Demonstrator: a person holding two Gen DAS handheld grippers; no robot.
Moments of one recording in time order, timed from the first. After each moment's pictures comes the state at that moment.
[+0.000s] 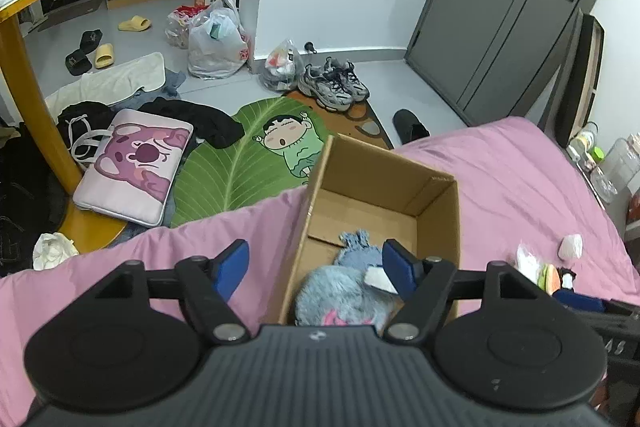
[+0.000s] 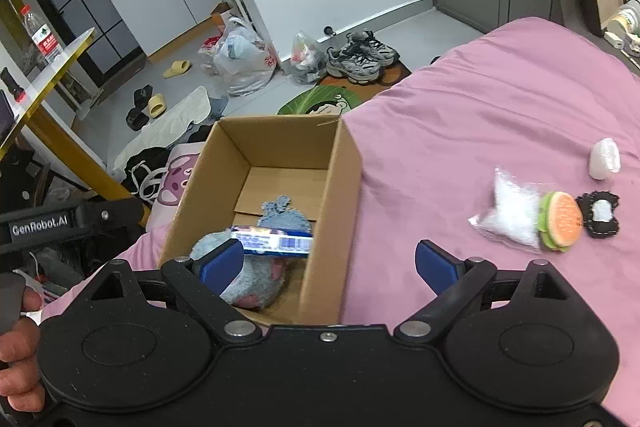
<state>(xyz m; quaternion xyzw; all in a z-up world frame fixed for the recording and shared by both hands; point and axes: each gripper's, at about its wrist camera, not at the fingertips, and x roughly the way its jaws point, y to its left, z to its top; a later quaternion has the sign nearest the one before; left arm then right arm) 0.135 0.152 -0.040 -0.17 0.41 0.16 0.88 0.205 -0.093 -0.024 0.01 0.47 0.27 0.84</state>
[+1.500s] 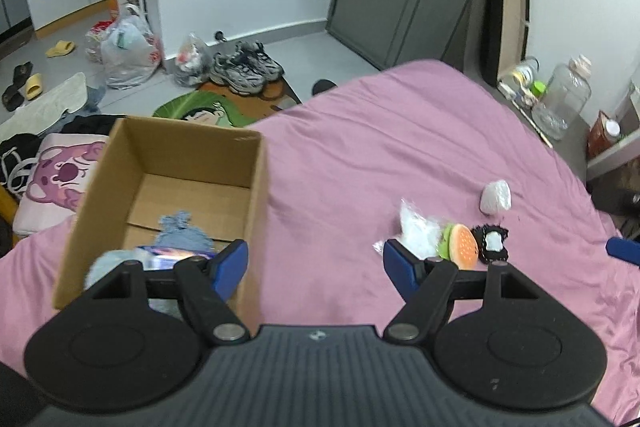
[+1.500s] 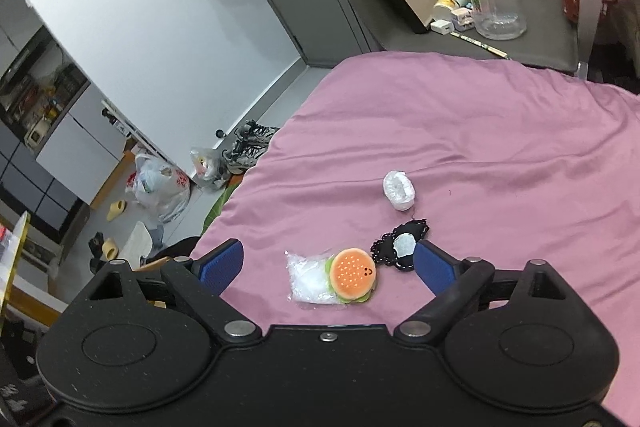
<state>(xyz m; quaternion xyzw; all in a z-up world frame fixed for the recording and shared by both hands) 0.208 -0.010 -0.064 -0.12 0.44 0.08 0.89 0.269 -0.301 -0.022 0.19 0.44 0.12 0.87</state>
